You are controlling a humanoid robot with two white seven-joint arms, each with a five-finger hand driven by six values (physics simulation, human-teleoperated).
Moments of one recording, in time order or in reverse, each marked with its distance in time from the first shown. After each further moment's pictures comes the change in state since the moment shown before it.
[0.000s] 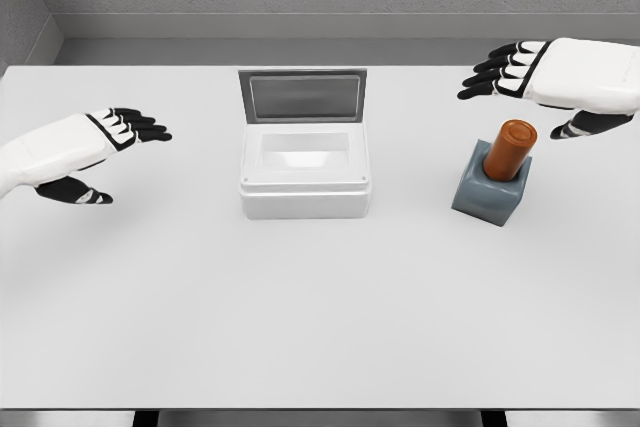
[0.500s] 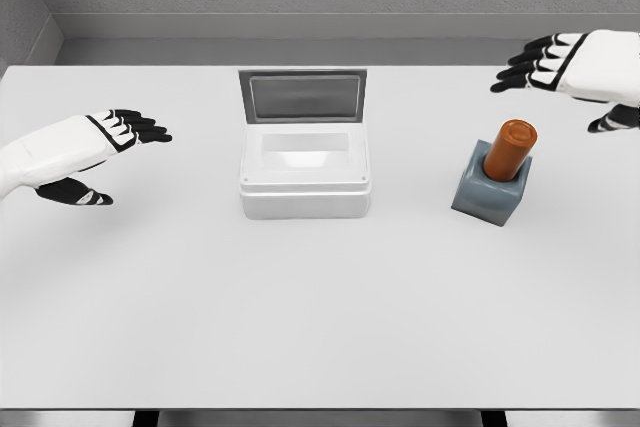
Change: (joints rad) left arm 0.003 0.000 0.000 0.000 0.000 0.000 0.000; right arm -0.041 -0.073 0.027 0.008 0.021 0.001 0.000
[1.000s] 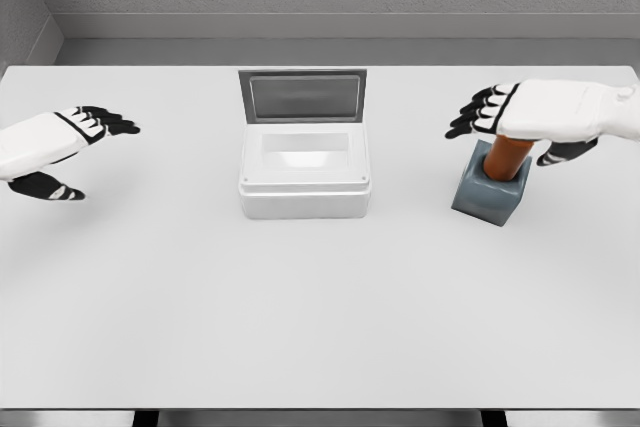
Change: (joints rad) left arm -0.011 0.006 0.004 0.125 0.000 0.000 -0.003; right arm -0.046 0.126 0.196 0.090 0.091 -0.001 0.000
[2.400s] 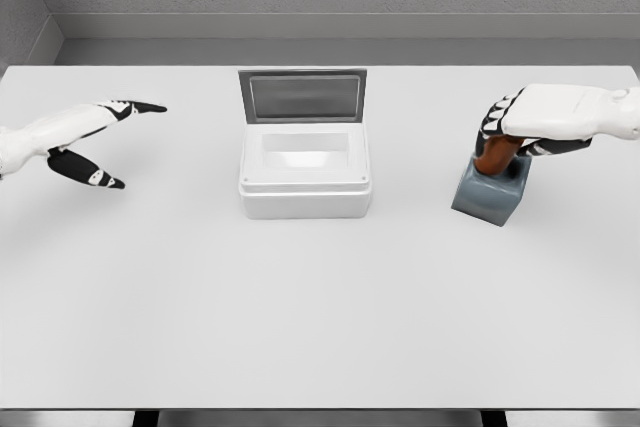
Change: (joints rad) left arm -0.301 -0.107 -0.367 0.225 0.407 0.000 -0.123; right arm 0.002 0.037 0.011 0.107 0.019 0.001 -0.001
